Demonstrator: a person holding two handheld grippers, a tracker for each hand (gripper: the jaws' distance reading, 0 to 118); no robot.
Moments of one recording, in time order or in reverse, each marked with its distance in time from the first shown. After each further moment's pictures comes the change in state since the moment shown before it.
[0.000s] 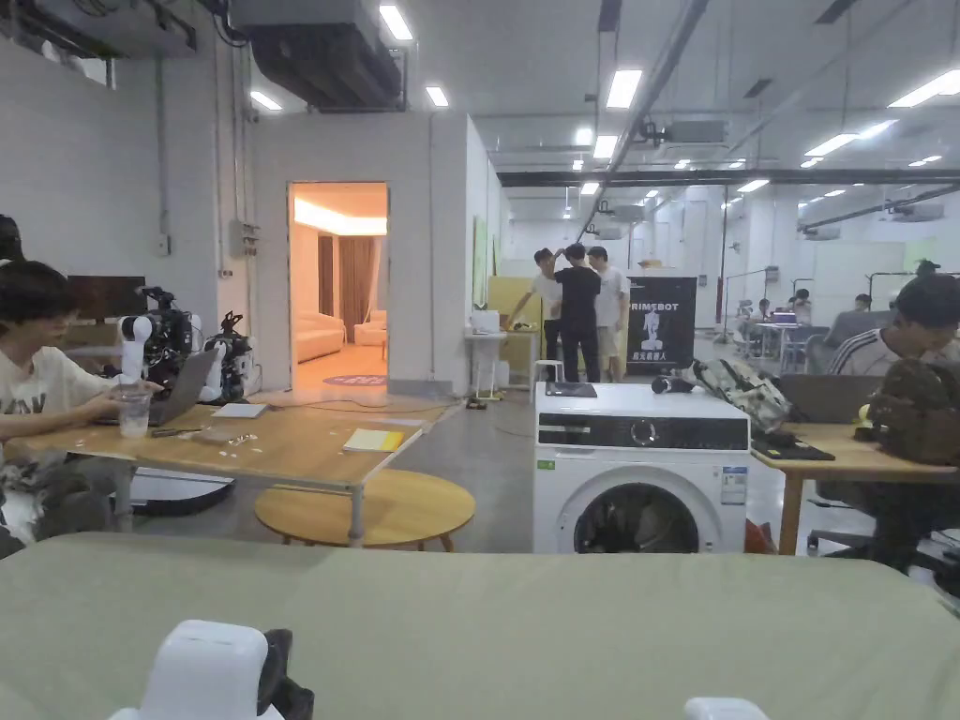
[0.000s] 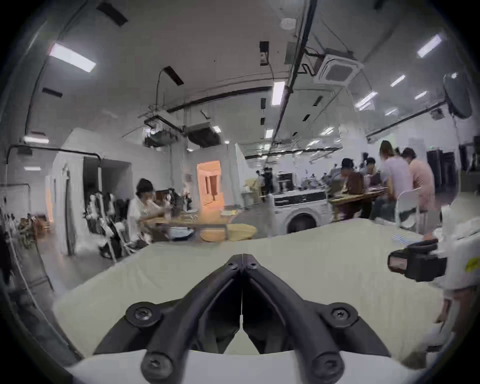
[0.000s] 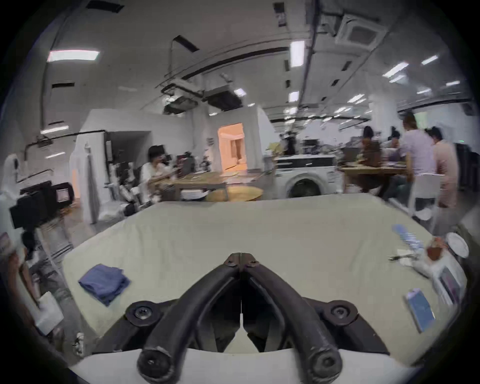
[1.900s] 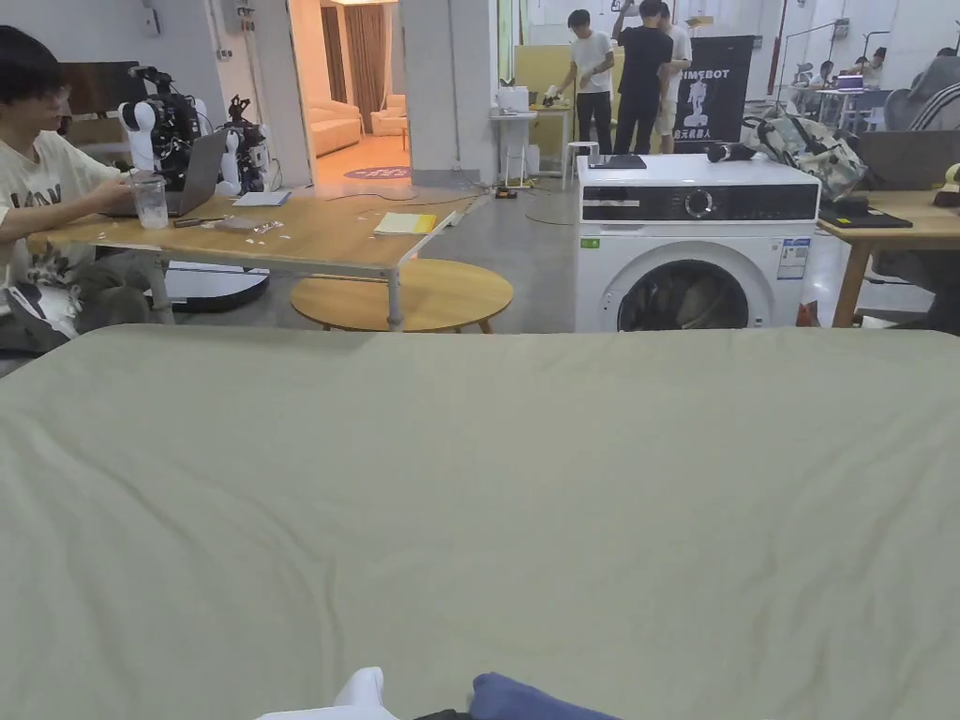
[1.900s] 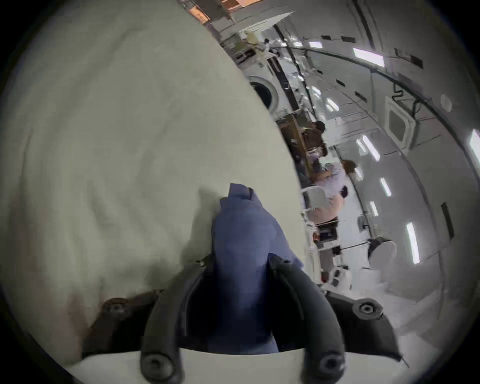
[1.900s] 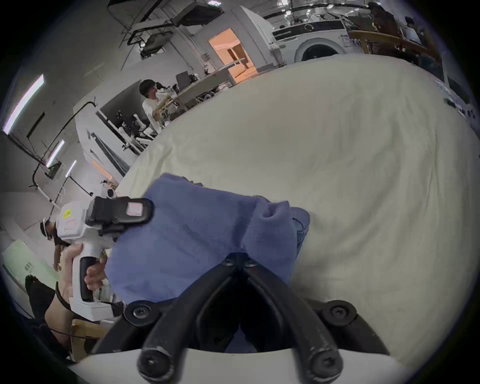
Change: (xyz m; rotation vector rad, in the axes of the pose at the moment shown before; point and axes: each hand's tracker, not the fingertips) left arm -0.045 -0.249 -0.124 -0.912 -0.535 0.955; right arm 0.048 -0.161 -0.075 -0.688 0.307 -0.250
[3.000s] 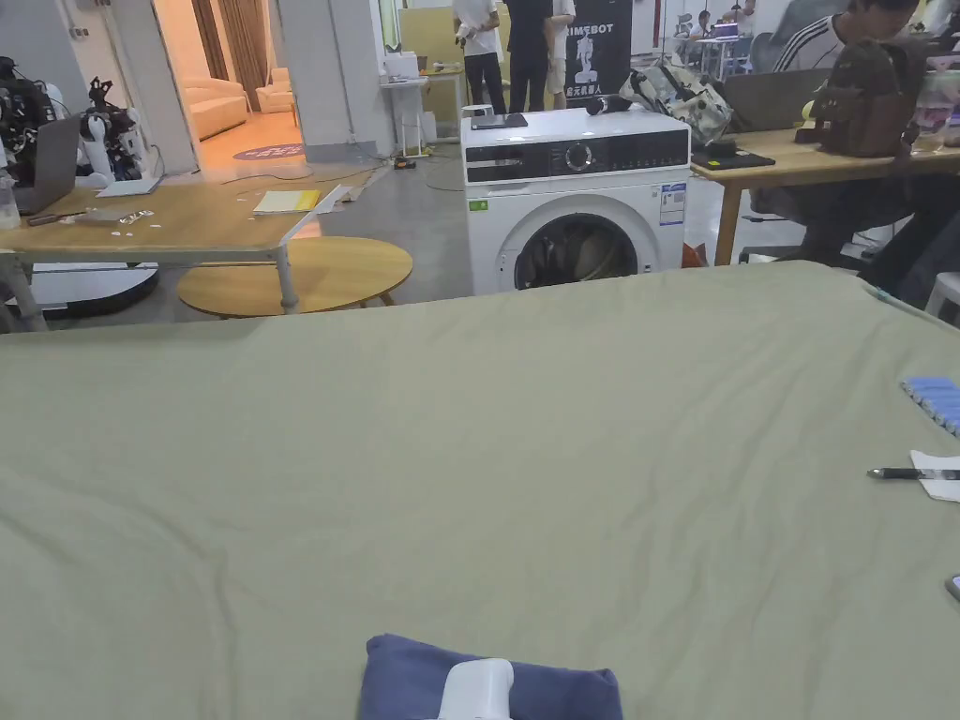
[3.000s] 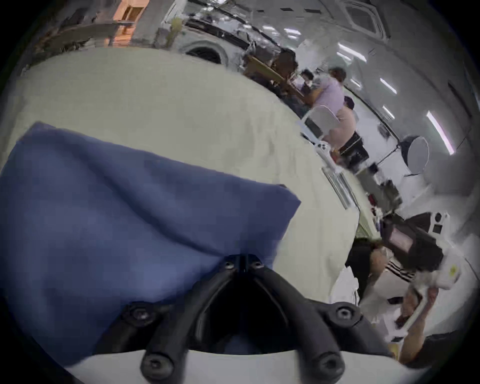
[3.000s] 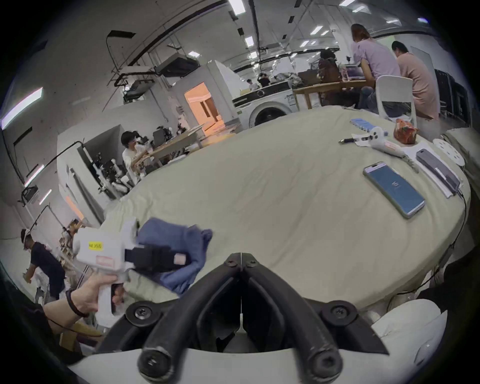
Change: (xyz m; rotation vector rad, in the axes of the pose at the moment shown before) left arm 0.106 -0.089 -0.093 -0.160 0.141 -0.497; right arm 0.026 -0.069 0.177 0.313 -0.178 -0.016
